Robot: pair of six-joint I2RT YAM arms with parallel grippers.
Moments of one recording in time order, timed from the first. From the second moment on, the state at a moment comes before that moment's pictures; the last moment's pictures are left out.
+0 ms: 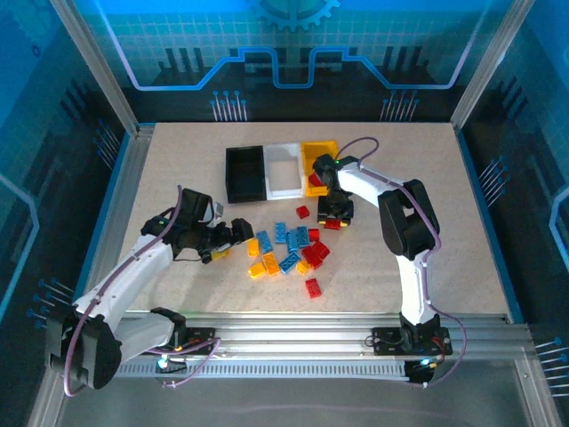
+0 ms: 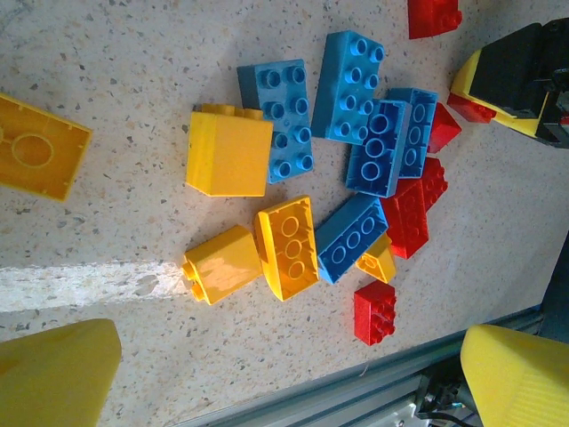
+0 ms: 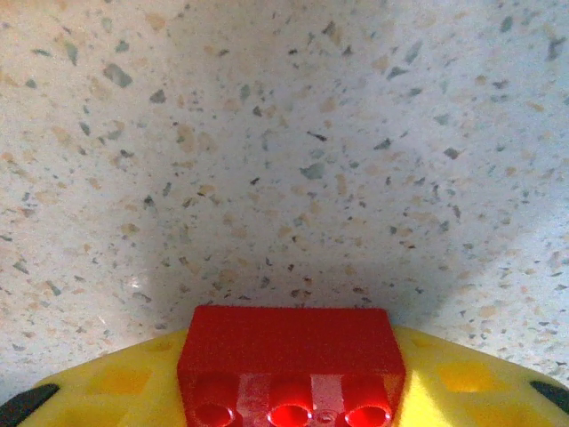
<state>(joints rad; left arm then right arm) -0.28 1.11 0.80 -0.76 0.44 -0.74 0.44 2.13 1.59 -1.04 0.00 0.60</state>
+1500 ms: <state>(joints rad) -0.11 1.15 0.82 -0.92 0.33 -0.76 0.36 2.27 2.19 -1.18 -0.08 0.54</state>
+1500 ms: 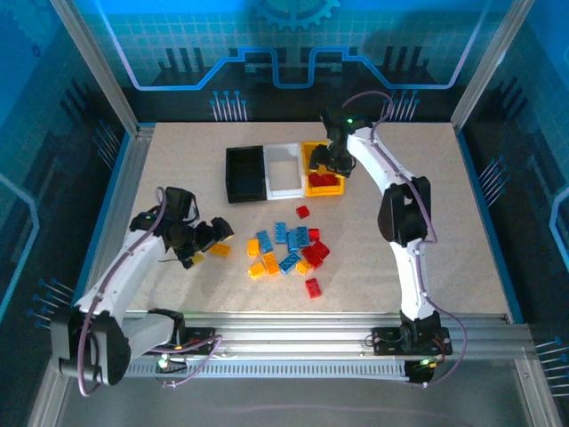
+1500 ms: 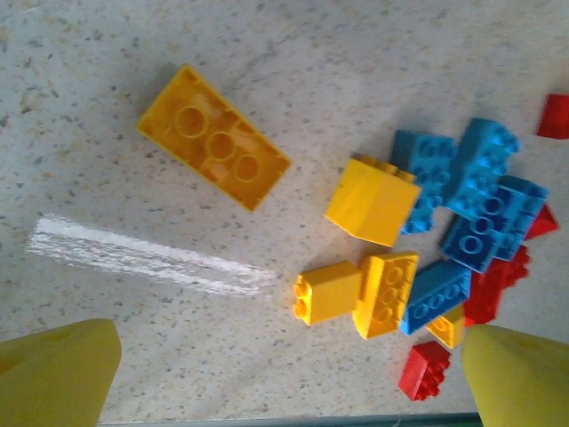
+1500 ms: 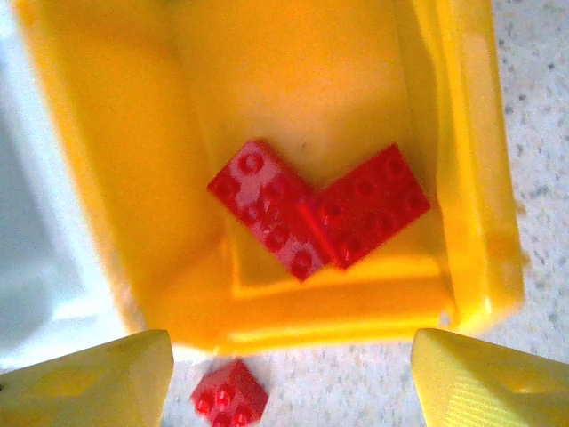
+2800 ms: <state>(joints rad) -0.10 1.75 1.04 -0.82 0.30 -0.64 0.52 1.67 1.52 -1.12 -0.07 0.59</state>
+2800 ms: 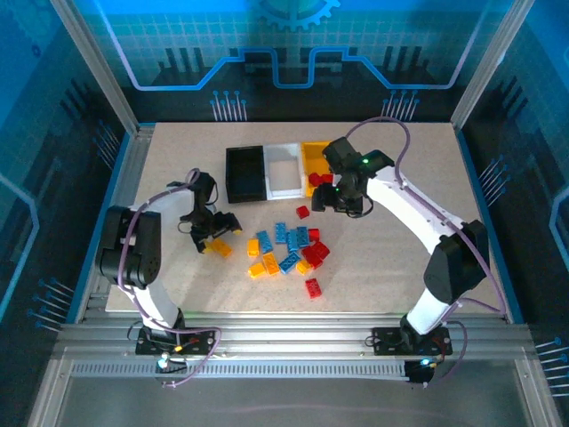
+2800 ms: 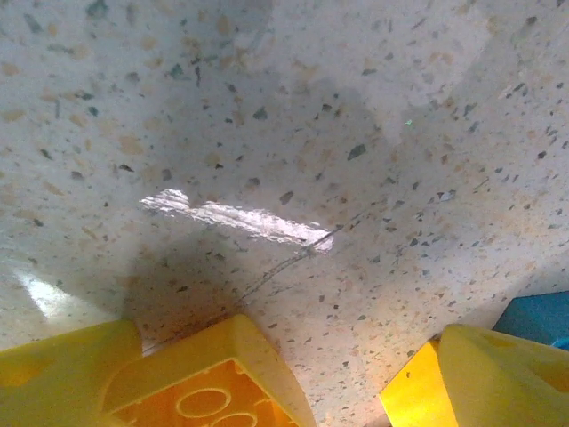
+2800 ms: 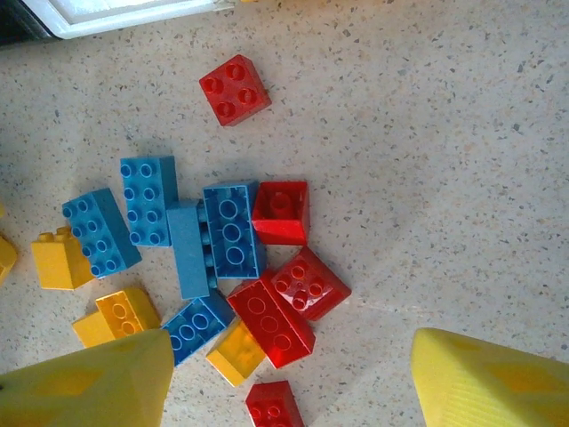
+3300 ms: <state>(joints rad) -0.20 1.72 1.01 -0.71 0.28 -0.59 0.53 1.68 1.52 -1.09 -0.08 0.60</state>
